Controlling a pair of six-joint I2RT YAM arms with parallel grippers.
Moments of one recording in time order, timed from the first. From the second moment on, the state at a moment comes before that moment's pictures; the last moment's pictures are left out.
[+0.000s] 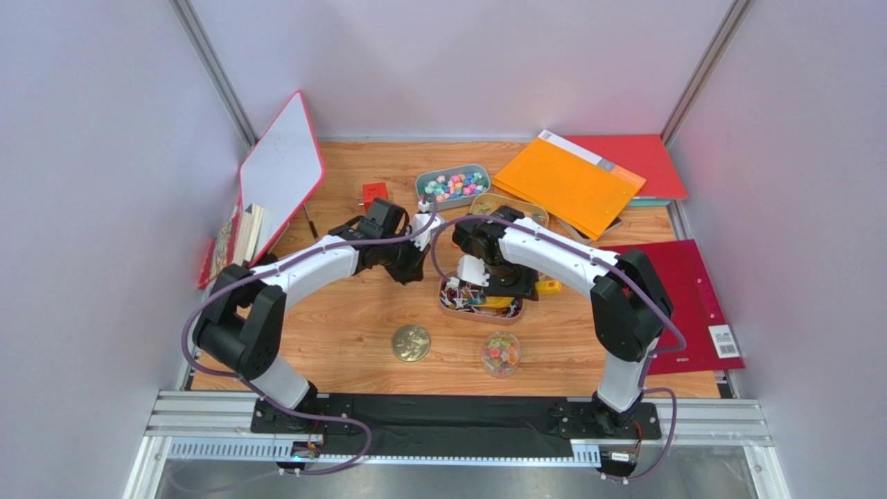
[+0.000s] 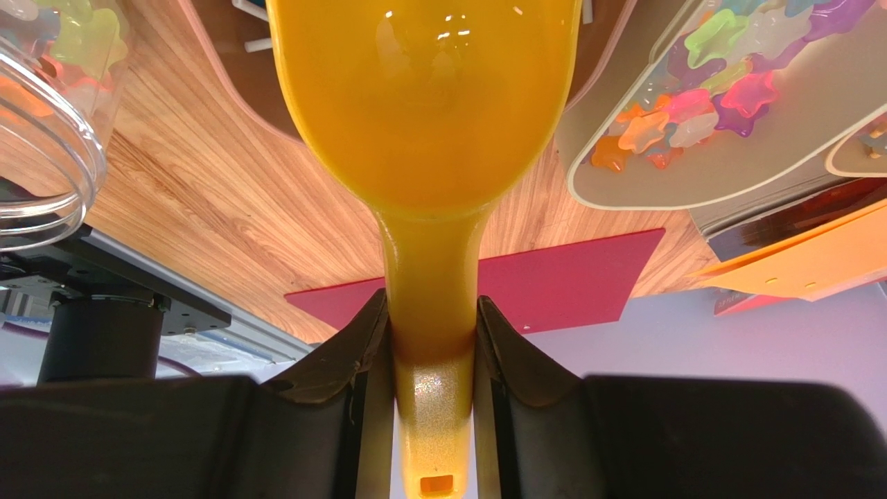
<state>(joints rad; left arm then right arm) -0.53 1.58 1.00 -0.36 0.40 0.21 0.78 1.82 1.43 -1.31 0.27 -0.64</state>
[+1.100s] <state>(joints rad) -0.51 1.59 0.93 -0.39 0.41 0.21 0.76 1.95 1.50 -1.30 0.16 -0.48</state>
